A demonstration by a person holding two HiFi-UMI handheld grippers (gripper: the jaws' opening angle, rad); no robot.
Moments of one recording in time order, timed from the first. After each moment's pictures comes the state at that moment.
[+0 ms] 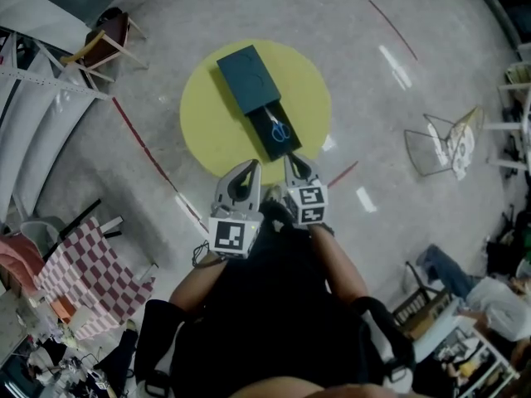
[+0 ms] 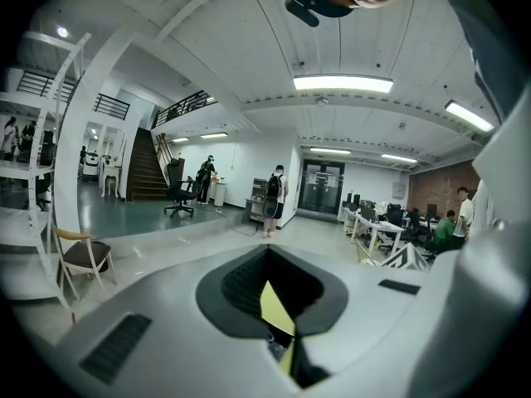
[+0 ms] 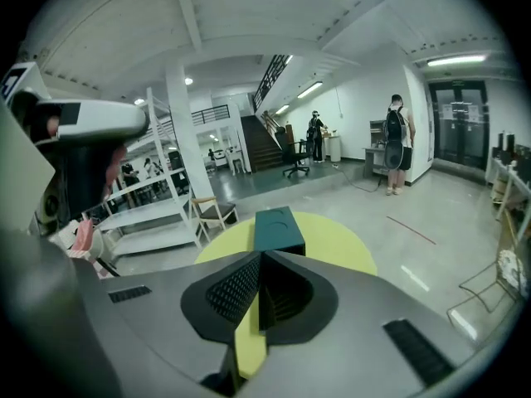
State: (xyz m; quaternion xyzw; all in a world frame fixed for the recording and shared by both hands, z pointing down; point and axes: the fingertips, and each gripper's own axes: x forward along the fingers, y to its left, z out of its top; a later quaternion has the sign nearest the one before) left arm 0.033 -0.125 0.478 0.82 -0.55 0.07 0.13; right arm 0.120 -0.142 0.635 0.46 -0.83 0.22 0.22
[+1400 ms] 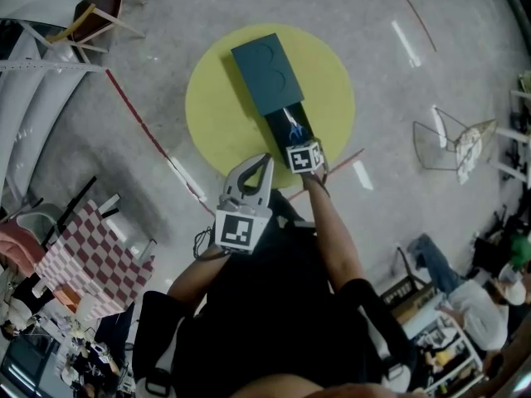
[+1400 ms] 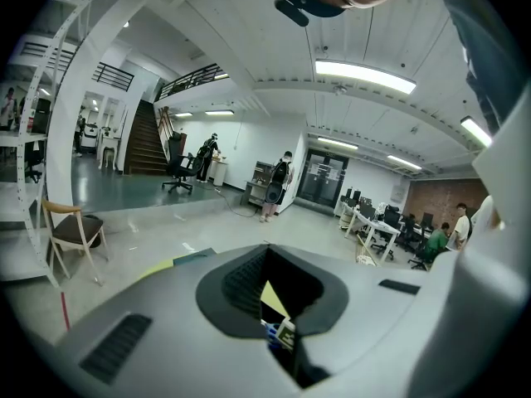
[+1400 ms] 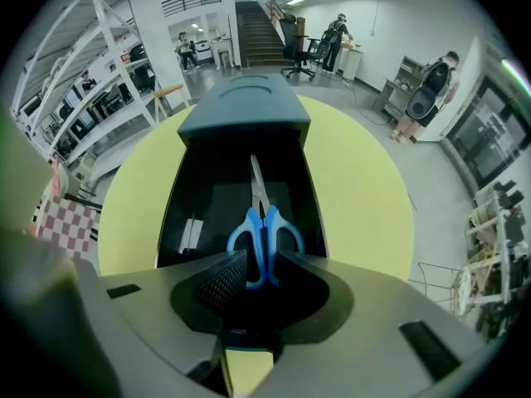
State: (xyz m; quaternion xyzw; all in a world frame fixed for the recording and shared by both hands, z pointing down) left arm -0.001 -0.199 0.530 0.82 -0.52 0.08 0.21; right arm 0.133 -0.203 0.856 0.40 -0.67 0.30 0.55
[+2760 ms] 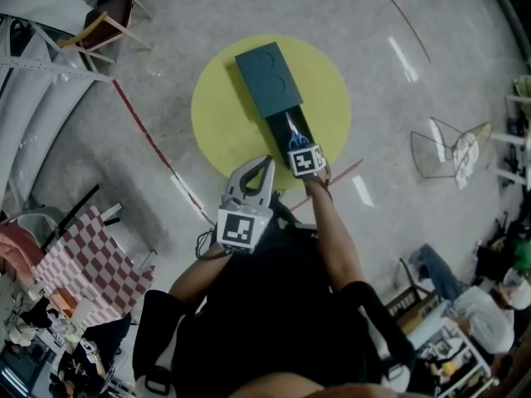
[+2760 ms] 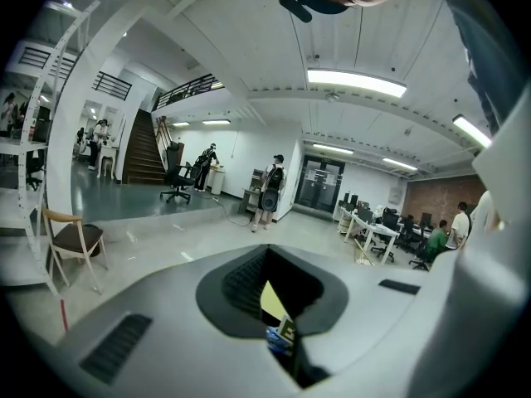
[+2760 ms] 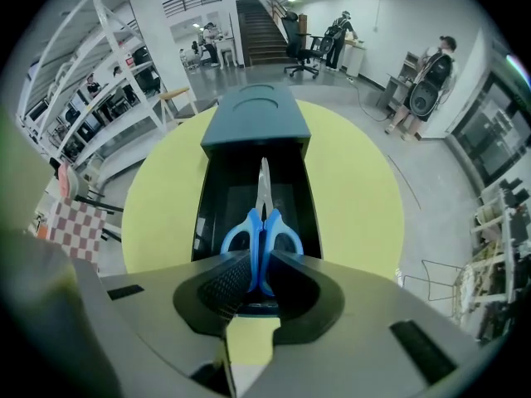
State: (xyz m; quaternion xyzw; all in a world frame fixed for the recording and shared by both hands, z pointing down) left arm -0.001 -0.177 0.510 0.83 -0.53 0.06 0.18; right arm 0.133 -0.185 0.827 0.38 -0.66 0.32 0.56
